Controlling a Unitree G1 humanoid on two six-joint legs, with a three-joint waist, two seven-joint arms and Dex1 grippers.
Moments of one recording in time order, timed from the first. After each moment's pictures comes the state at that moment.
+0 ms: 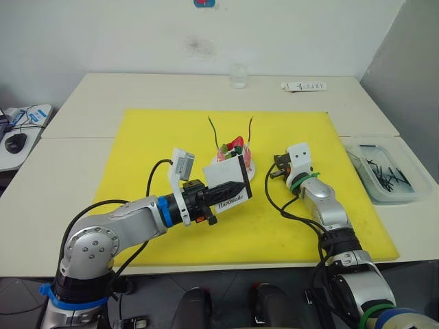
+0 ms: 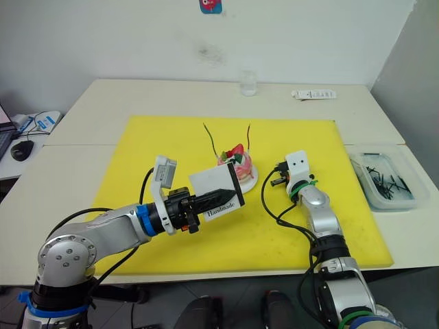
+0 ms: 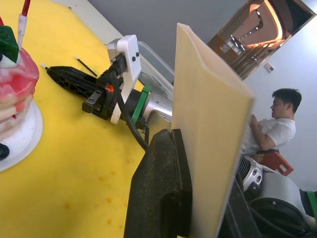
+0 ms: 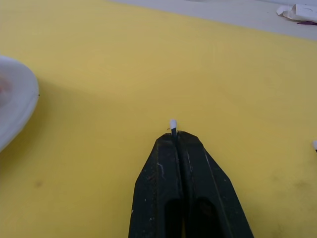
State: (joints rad) left arm -0.30 0.55 0.07 -0.50 -1.44 0.99 -0.19; right arm -0.59 -0.17 0.00 0.48 0.03 0.16 0.31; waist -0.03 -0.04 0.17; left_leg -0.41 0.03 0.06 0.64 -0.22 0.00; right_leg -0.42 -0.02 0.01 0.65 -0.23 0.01
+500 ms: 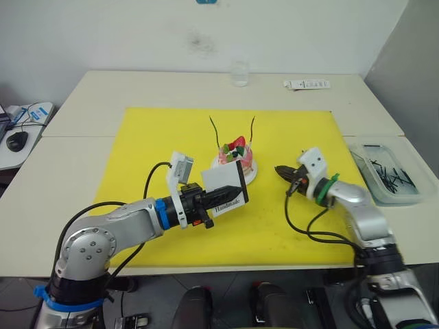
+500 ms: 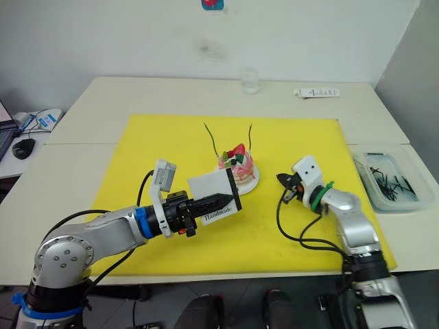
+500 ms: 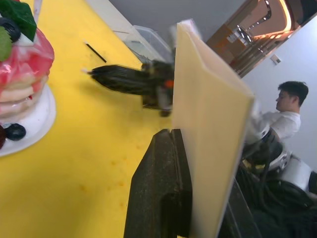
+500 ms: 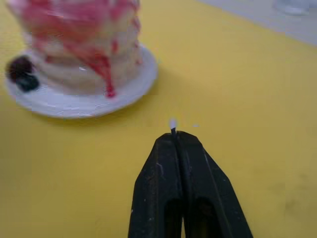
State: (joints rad) left arm -0.27 0.60 0.07 -0.49 -1.43 1.01 -0.24; right arm -0.41 -0.56 0.06 -0.11 0.24 0.44 0.81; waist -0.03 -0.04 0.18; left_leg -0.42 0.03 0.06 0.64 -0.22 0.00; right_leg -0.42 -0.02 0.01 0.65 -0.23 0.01
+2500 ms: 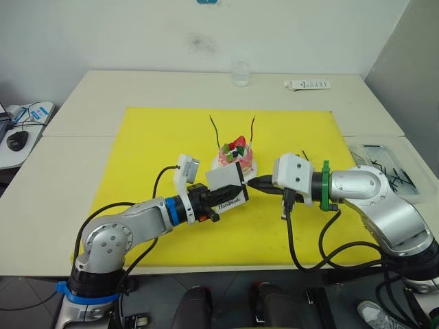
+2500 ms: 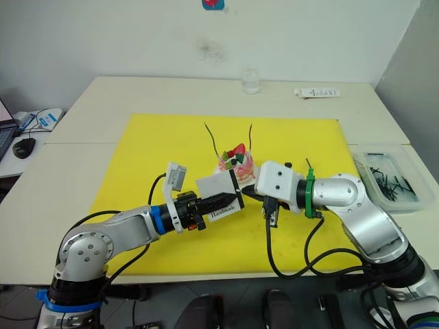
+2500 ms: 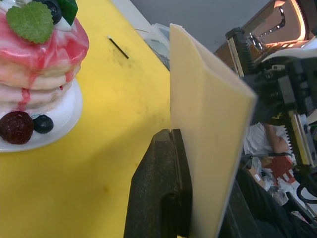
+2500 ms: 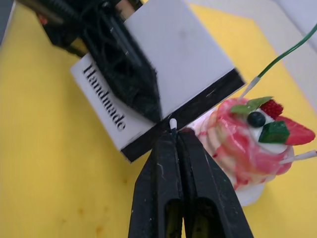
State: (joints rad) left arm -0.31 0.47 0.05 -0.39 -1.27 1.03 -0.27; right arm -0.51 -0.79 0.32 -0.55 0.20 0.58 0.93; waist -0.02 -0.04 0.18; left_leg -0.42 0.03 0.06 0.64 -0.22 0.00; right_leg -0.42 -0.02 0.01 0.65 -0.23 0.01
